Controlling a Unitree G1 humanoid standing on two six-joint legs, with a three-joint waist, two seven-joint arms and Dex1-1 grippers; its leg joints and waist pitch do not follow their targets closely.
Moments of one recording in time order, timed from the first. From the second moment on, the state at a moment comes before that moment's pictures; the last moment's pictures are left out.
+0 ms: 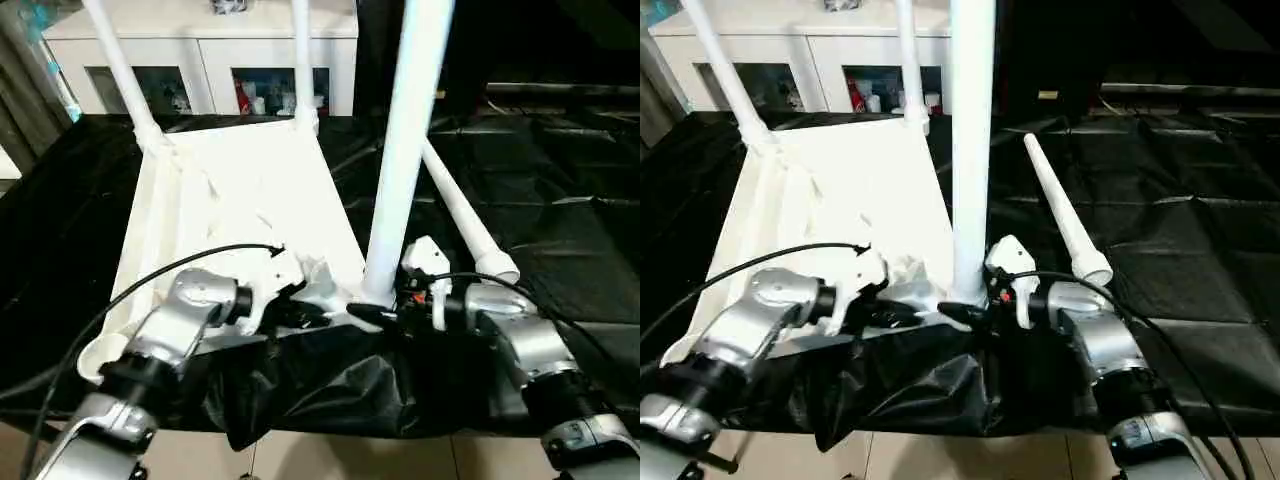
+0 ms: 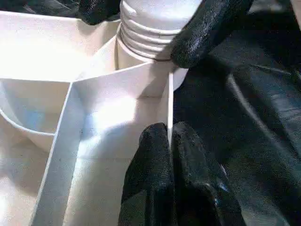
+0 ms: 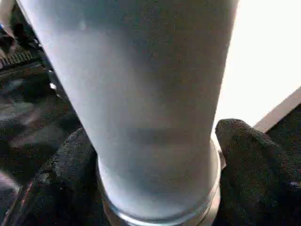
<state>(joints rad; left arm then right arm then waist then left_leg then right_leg) -0.51 0.36 -0.29 0.43 -0.05 0.24 -1.21 -0.46 -0.33 0.16 0.51 0.17 0.13 1.10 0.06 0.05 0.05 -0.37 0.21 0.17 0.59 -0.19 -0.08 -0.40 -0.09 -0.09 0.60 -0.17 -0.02</state>
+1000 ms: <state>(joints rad) -0.61 0.16 -0.25 0.60 0.03 0.25 -0.84 -0.57 -0.12 0.04 0.73 0.09 0.07 0.55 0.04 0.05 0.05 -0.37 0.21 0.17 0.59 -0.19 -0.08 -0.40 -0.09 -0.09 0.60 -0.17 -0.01</state>
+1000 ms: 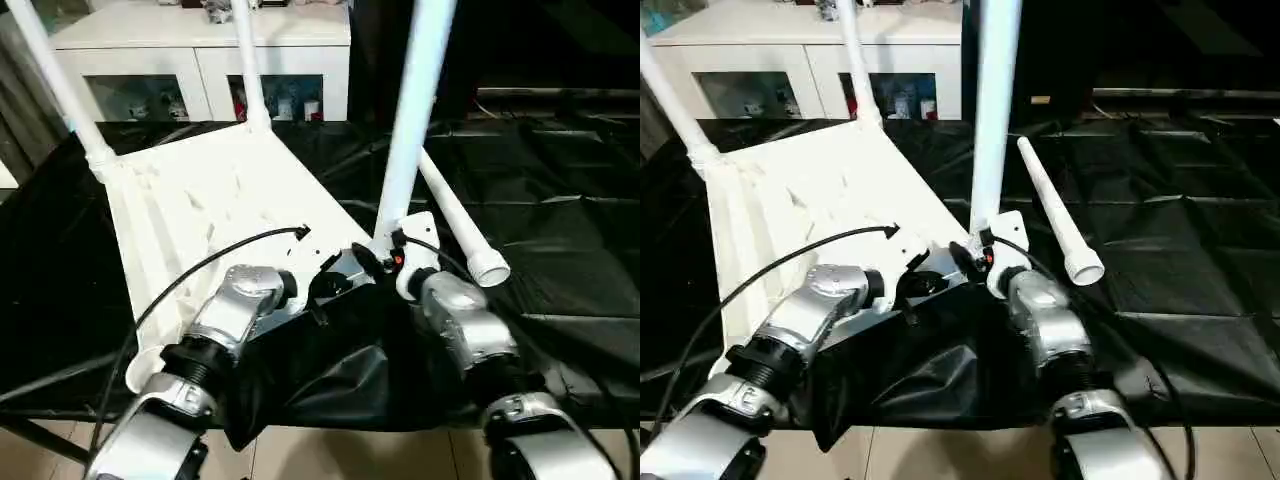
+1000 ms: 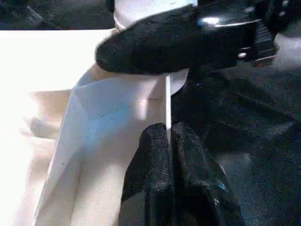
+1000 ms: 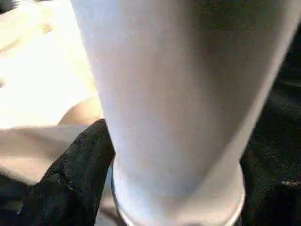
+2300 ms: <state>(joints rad) -0.66 0.09 -0.25 0.62 0.03 0.37 -0.72 -0.62 -0.10 0.00 0.80 0.12 0.10 0.35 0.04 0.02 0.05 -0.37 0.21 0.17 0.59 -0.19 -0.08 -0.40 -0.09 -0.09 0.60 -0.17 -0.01</state>
